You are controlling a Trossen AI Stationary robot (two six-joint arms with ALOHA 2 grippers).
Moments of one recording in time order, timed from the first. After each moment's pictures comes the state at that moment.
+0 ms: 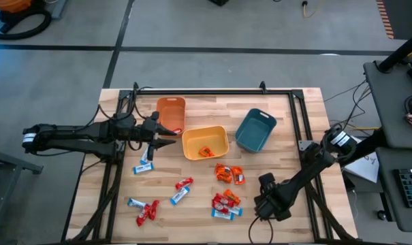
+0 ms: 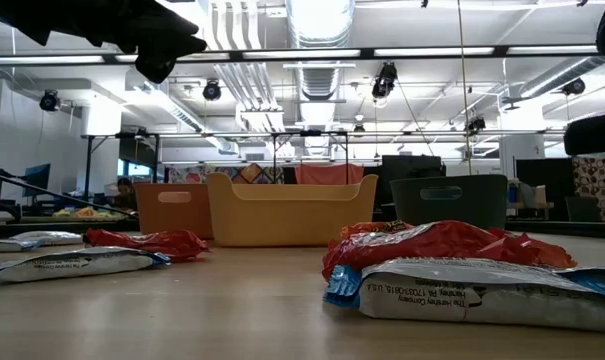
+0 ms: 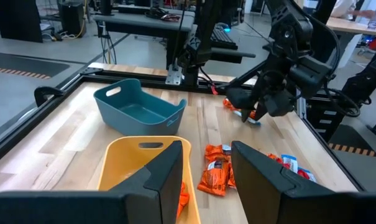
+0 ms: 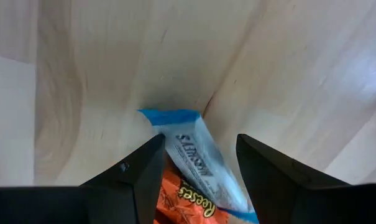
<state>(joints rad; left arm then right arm) 0.10 0.74 0.53 0.03 0.11 -0.09 0.71 1.79 1.06 -0.93 -0.05 0.37</state>
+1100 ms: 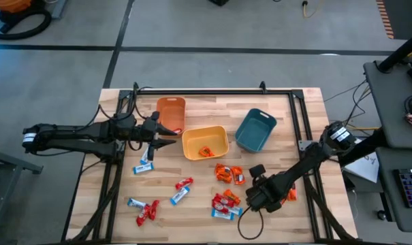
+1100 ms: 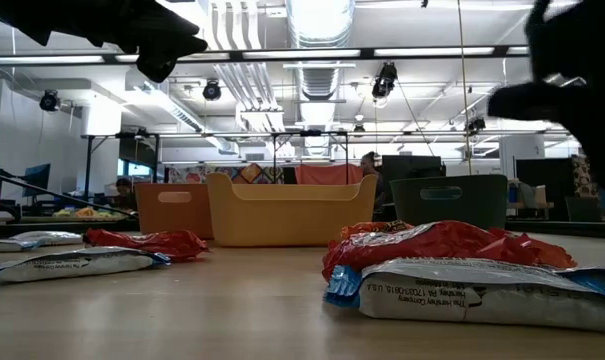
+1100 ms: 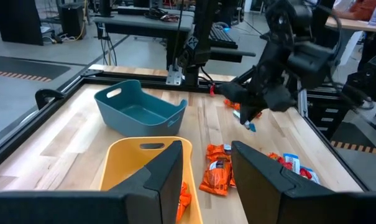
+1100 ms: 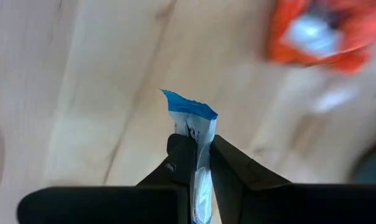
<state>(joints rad) 0.10 0.75 0.53 0.03 0.11 -0.07 0.60 1.74 1.12 -0.95 0.14 0.23</state>
